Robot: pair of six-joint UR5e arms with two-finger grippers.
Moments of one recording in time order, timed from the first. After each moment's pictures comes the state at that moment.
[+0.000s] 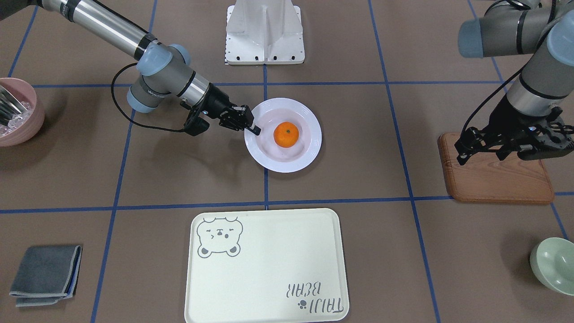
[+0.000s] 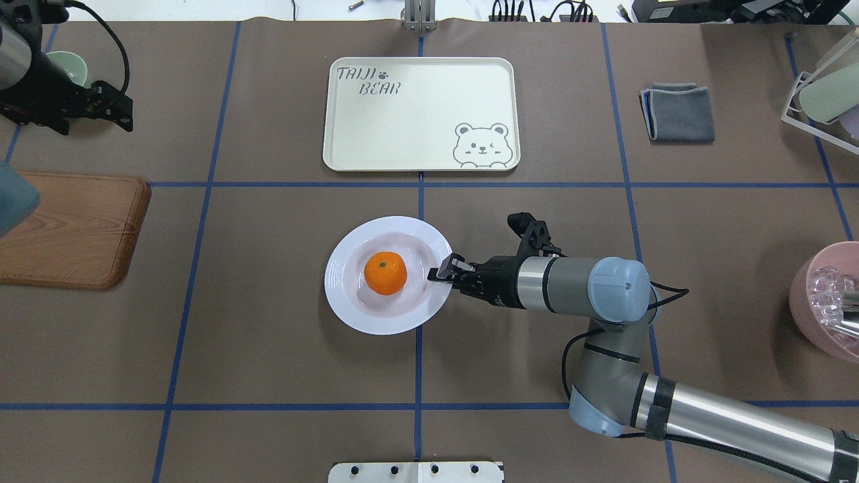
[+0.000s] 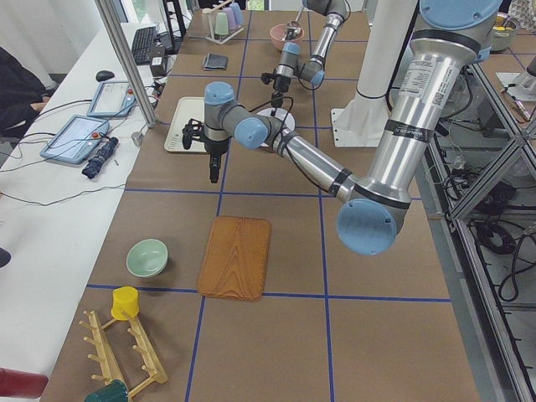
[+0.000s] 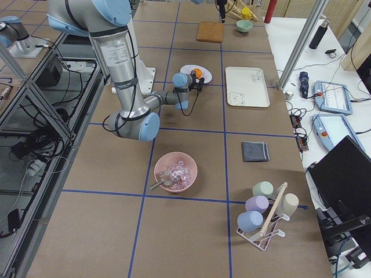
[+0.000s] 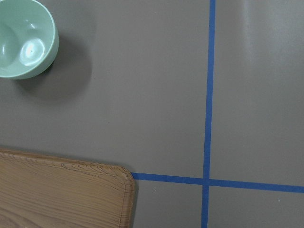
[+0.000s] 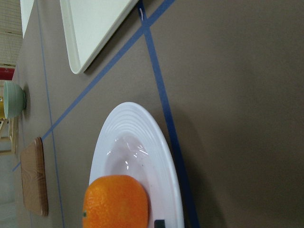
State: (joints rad) left arm -1.09 -1.88 -1.82 -1.61 -2.10 -0.81; right arm 0.41 -1.10 1.38 -0.23 1.69 1.84
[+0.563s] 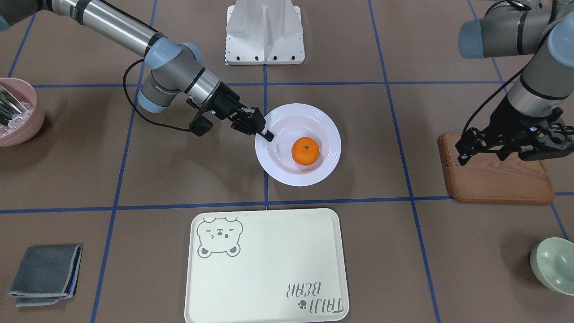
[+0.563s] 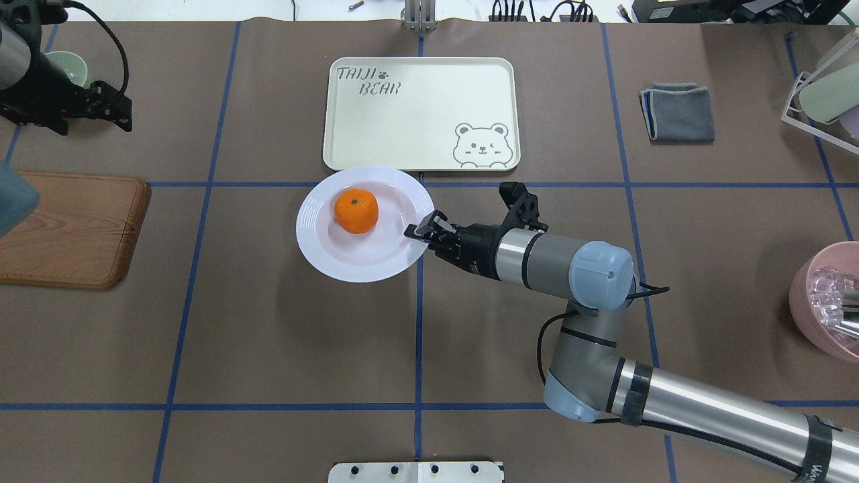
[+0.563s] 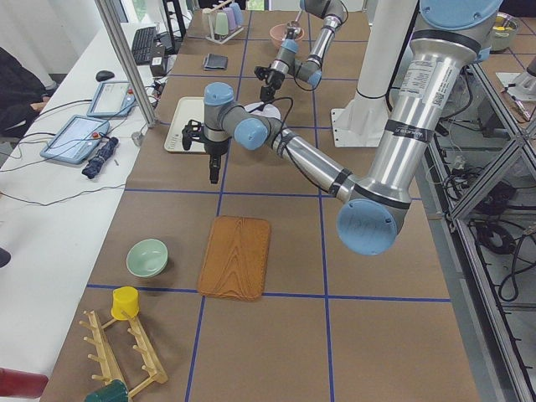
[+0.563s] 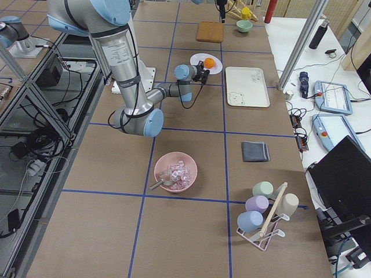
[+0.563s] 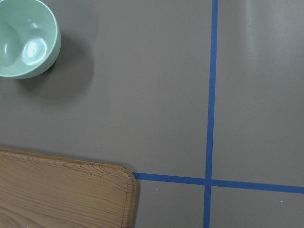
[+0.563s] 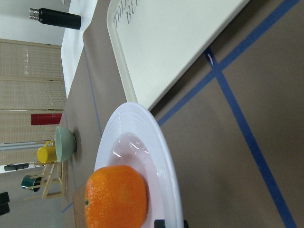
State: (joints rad) left arm -1.09 -1.88 -1.82 -1.61 -2.10 -0.80; right arm 0.44 -1.02 1.39 -0.23 1.56 1.94
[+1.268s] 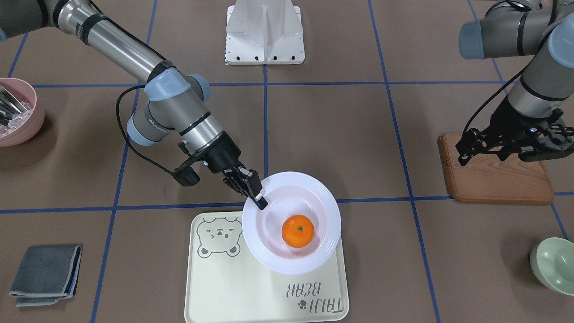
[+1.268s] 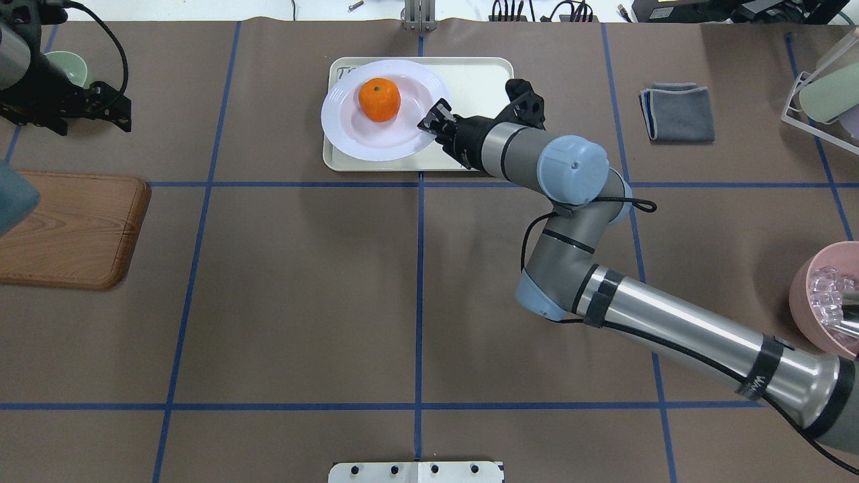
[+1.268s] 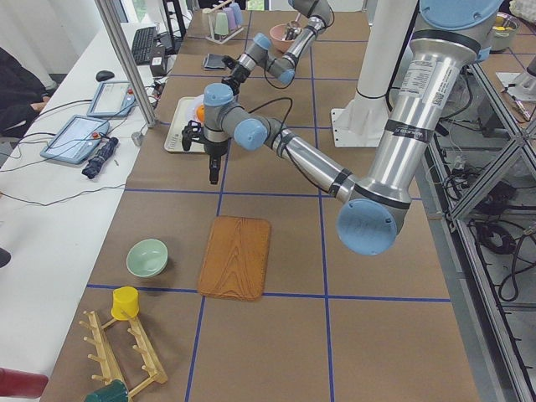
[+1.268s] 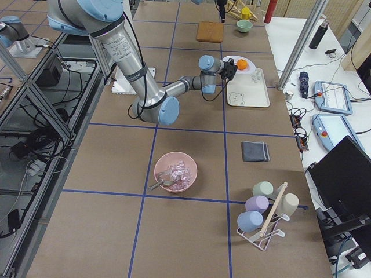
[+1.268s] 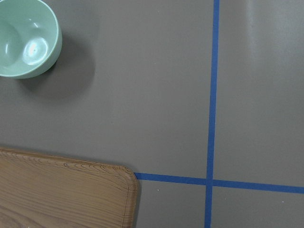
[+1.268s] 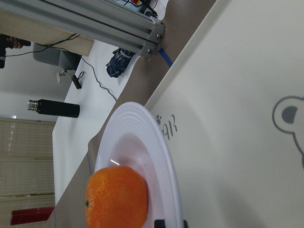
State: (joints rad) left arm -1.09 -1.88 -1.81 -1.61 -2.10 -0.80; right arm 0.64 -0.80 1.12 -0.38 1.53 1.96
